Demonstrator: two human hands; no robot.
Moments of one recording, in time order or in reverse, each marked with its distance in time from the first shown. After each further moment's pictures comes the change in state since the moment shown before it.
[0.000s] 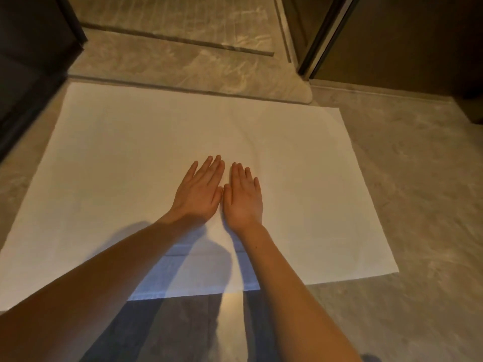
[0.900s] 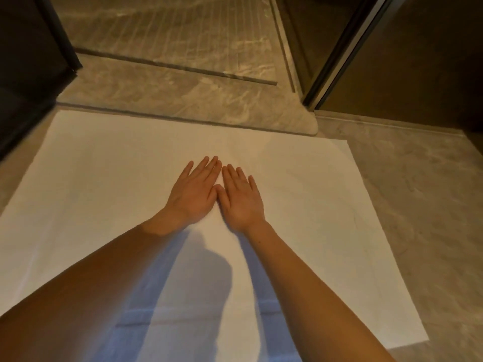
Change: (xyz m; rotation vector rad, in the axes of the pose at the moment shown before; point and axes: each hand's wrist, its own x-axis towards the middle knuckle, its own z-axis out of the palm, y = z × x) left_hand 0.101 -0.050 0.011 0.074 0.005 -0.070; right_hand 0.106 0.020 -0.008 -0.089 0.012 -0.187
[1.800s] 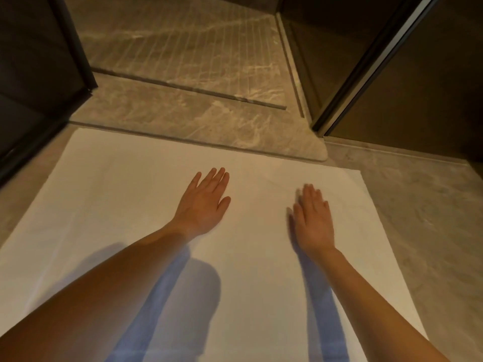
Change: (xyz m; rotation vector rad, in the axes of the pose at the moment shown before) left_hand 0.028 -0.024 0.002 -0.058 0.031 -0.026; right_hand -0.013 0.104 -0.041 -0.011 0.160 0.298
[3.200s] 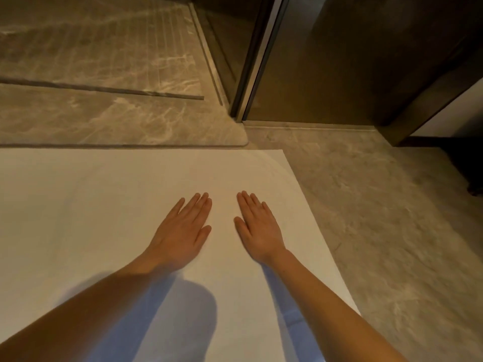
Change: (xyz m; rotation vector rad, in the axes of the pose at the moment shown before) left_hand -0.006 0.132 0.020 0.008 -0.051 0.296; right_hand -0.038 0.082 0.002 -0.009 -0.119 -0.128
